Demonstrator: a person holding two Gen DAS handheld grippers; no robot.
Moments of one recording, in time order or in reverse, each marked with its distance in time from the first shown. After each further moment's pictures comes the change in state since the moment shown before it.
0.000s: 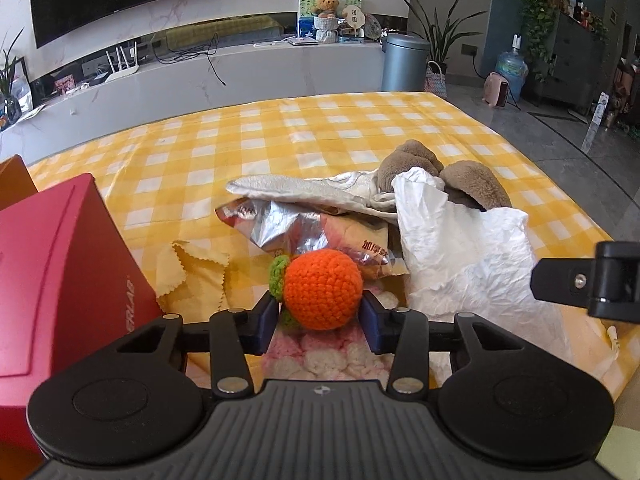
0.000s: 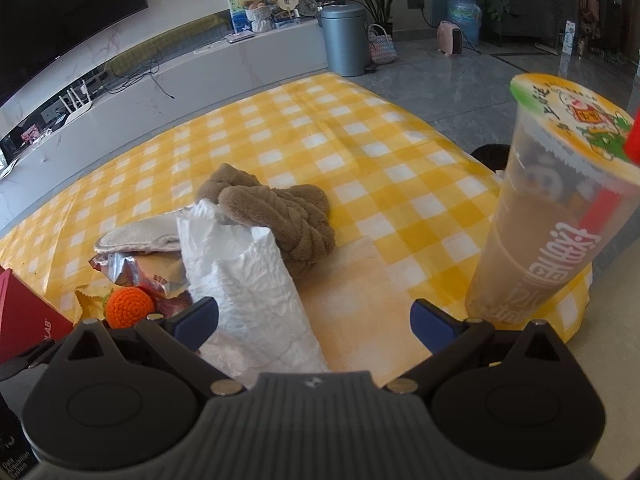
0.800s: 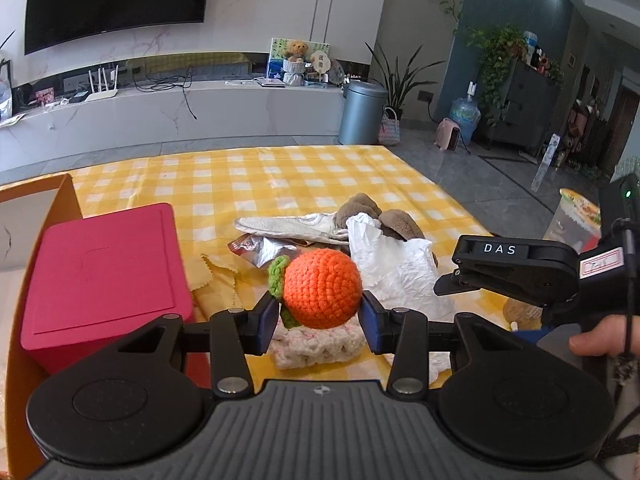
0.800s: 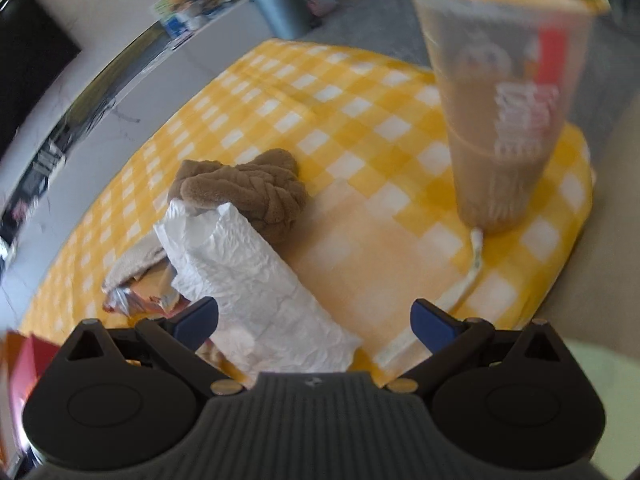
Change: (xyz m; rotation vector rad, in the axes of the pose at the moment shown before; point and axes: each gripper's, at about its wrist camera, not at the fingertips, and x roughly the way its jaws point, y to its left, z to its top) left arm -0.098 0.032 -0.006 -0.053 -0.113 -0.166; right arm 0.008 -0.033 -0.016 0.391 0.122 0.034
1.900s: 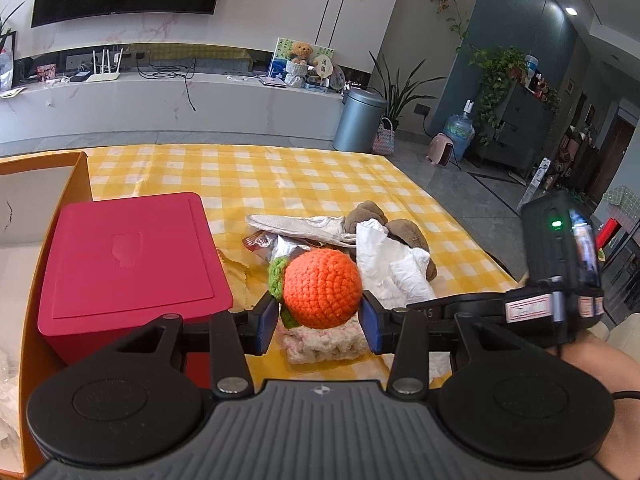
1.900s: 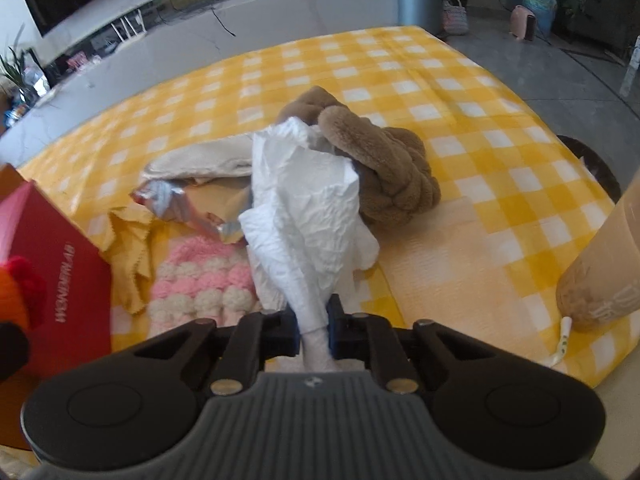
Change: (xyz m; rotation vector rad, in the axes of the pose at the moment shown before) left arm -0.005 0.029 -0.005 -0.074 -0.010 -0.065; right arm 0.029 0.065 -0.026 -0.543 0.040 0.068
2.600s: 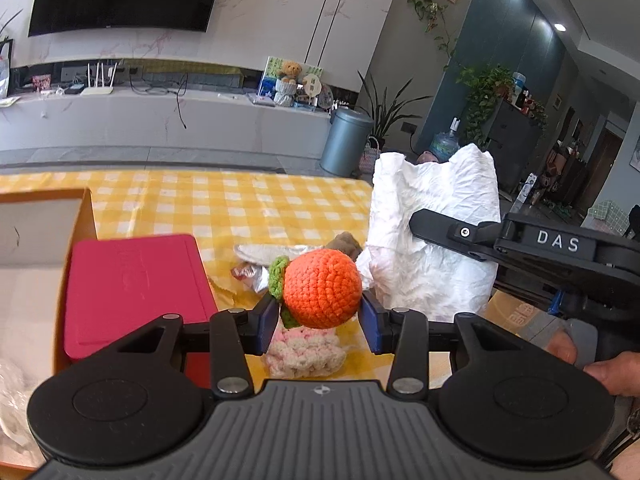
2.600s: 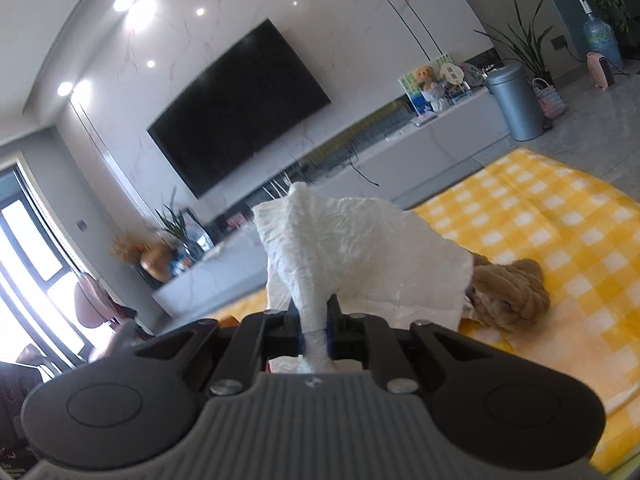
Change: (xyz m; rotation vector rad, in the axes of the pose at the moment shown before) left arm -0.042 -0.009 0.025 -0.001 -0.053 -0.034; right arm -0.124 -0.005 -0.006 0.148 -0.450 0.543
